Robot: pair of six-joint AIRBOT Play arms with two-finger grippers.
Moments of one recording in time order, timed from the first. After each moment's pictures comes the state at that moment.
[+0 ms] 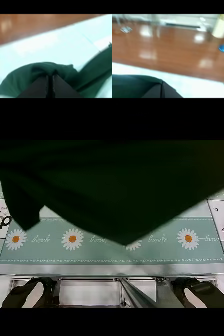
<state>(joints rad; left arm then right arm) 0.24 -0.82 1.64 0.68 -1.50 -1.26 0.17 -0.84 2.07 -1.54 1.49 1.59</state>
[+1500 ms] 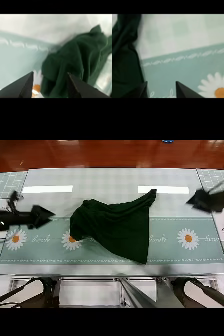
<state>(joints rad) 0.49 -1.24 0.71 0.64 -1.21 -1.11 -0.36 -1.12 1.01 -1.12 1.25 1.49</state>
